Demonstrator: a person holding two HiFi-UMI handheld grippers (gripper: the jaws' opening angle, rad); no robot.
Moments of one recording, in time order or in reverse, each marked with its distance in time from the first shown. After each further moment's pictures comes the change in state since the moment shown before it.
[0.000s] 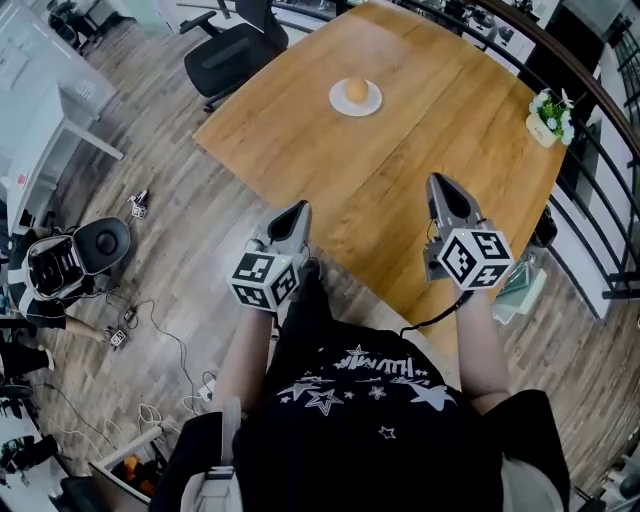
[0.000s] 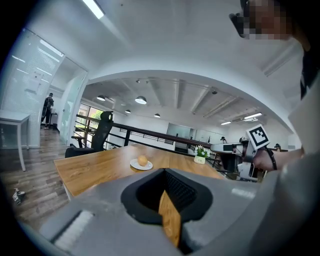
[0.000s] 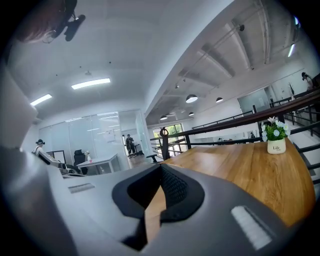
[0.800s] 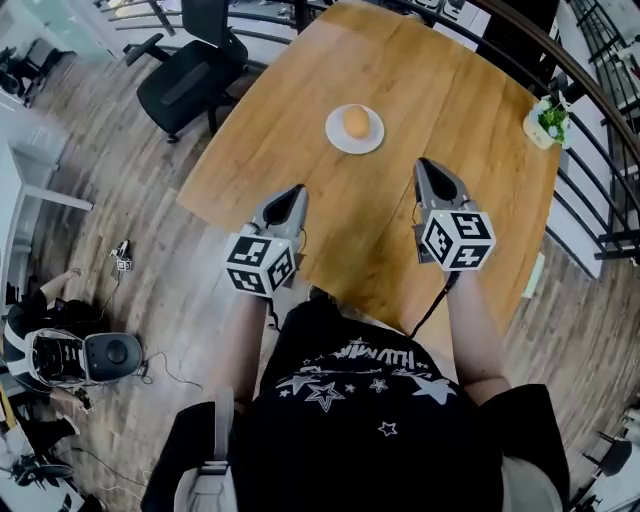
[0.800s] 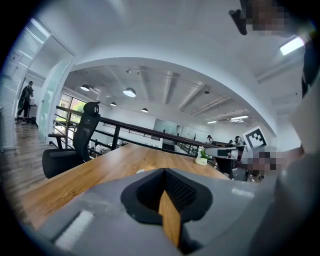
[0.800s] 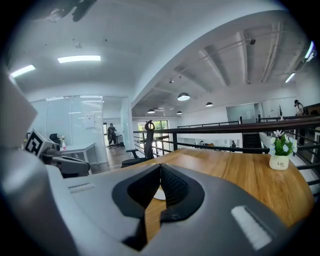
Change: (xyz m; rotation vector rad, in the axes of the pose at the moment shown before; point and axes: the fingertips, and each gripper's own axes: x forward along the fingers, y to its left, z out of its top) left arm 0.128 0.139 0.066 0.019 0.062 -0.206; right arm 0.172 -0.011 0.016 -0.107 0.061 -0.239
